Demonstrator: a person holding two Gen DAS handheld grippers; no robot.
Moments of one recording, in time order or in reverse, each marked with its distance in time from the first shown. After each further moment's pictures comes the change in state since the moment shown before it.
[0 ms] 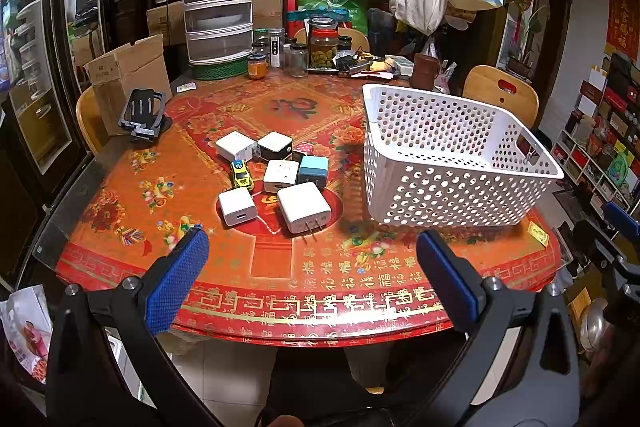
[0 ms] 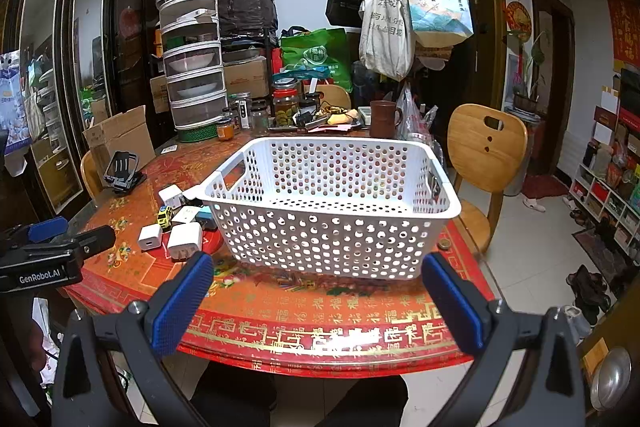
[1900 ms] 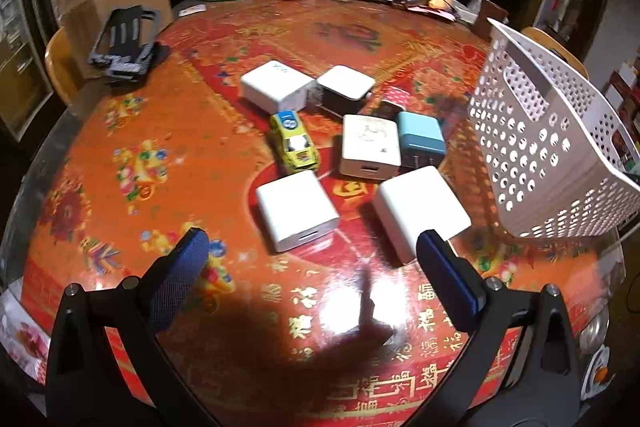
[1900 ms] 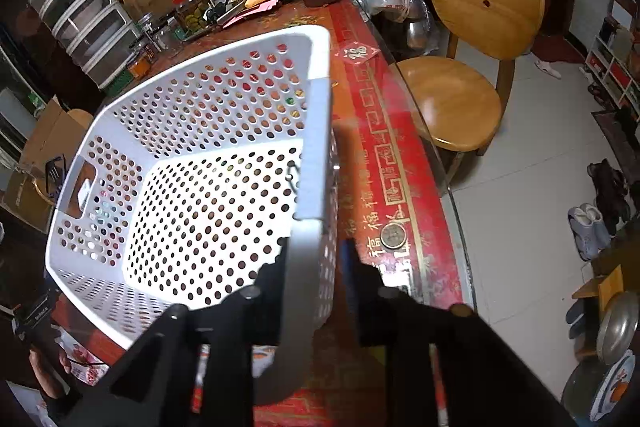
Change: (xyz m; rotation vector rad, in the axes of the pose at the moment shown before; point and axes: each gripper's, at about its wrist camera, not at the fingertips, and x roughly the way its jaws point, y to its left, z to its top) left arm 0.193 0.098 0.011 -0.042 0.262 0.028; right arm 0.211 -0.172 0.052 0.229 0.558 0.051
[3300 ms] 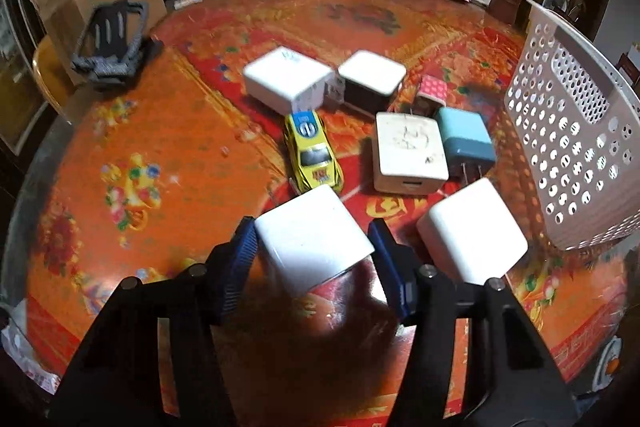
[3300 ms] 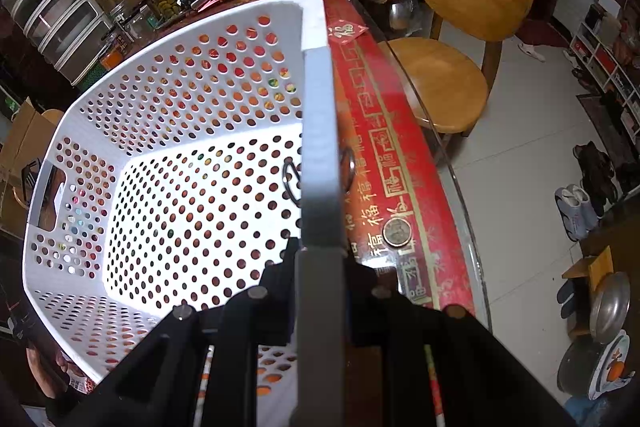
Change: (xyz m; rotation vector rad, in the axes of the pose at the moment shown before) left arm 0.039 0.011 0.021 0.029 0.037 0.045; right arm 0.027 0.007 0.005 0.046 0.055 -0.068
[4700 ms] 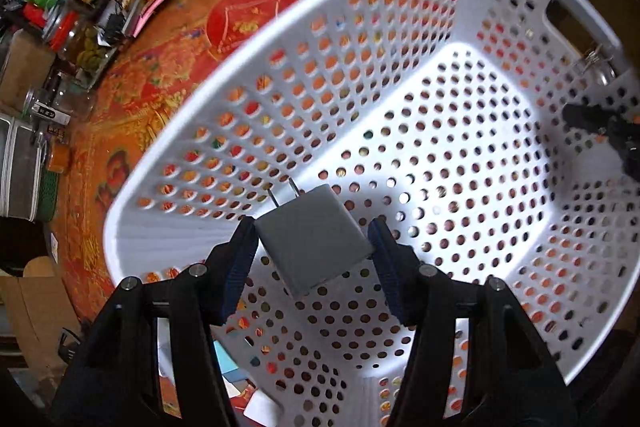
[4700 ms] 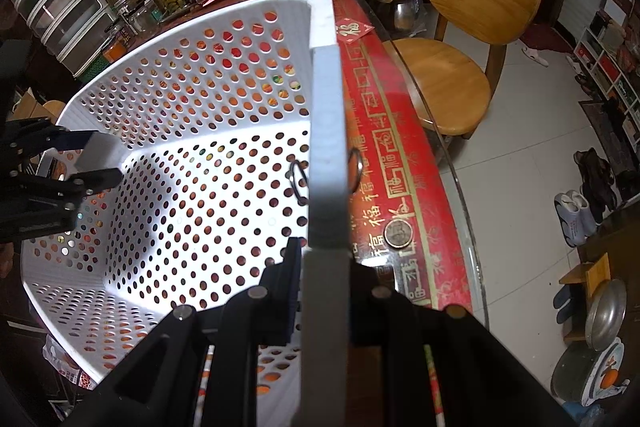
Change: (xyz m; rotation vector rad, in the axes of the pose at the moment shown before) left arm 0.017 -0.310 0.128 0.857 0.302 -0.131; right arm 0.000 0.001 0.001 -0.026 0.012 -0.001
